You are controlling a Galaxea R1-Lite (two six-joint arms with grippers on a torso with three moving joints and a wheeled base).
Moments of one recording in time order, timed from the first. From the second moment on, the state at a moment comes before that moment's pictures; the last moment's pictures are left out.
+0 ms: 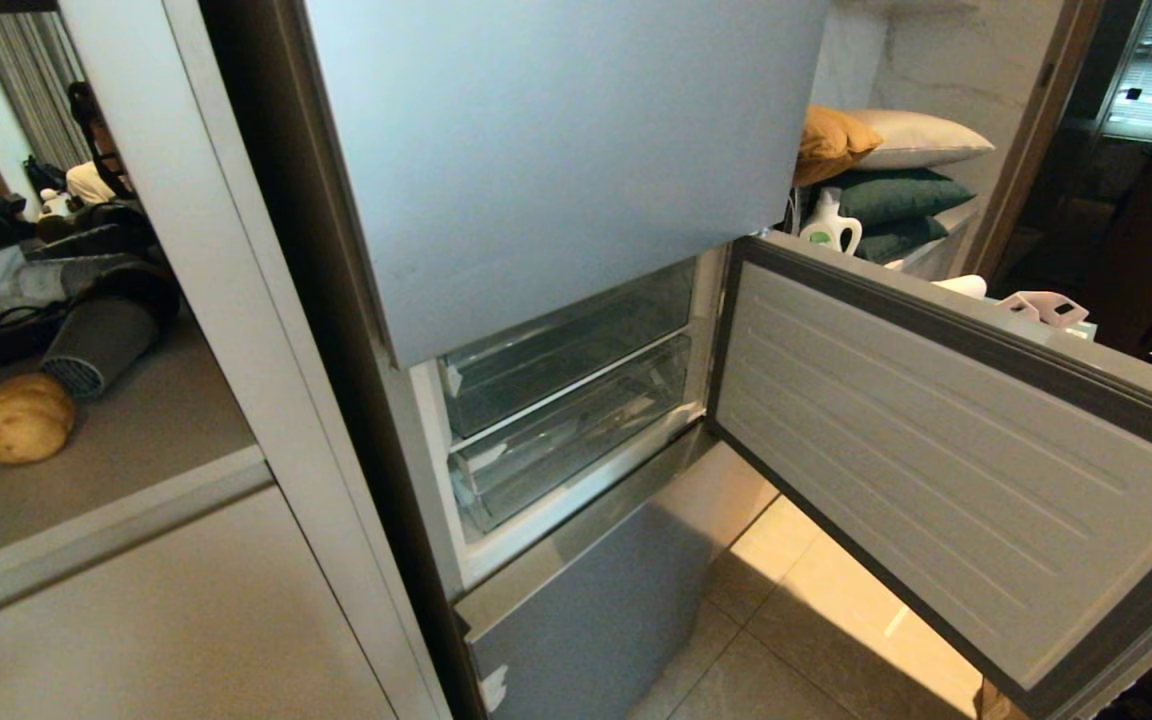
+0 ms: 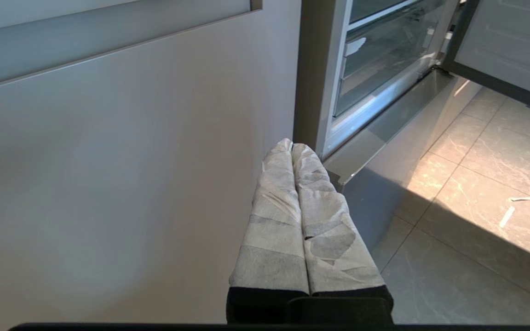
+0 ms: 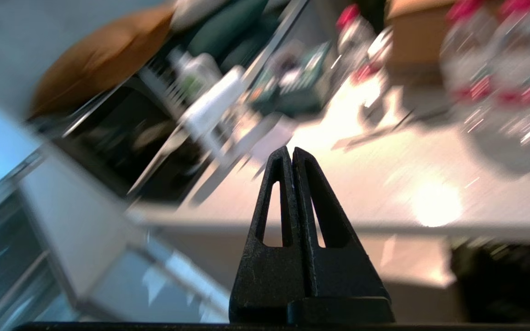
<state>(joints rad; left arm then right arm) 0.00 0.00 0.00 -0.03 0.00 0.00 -1.46 1.41 -0.44 -1.06 1.03 0.58</state>
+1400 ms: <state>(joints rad) 0.00 0.00 0.00 -0.03 0.00 0.00 -0.78 1.62 -0.33 -1.06 1.05 0.60</state>
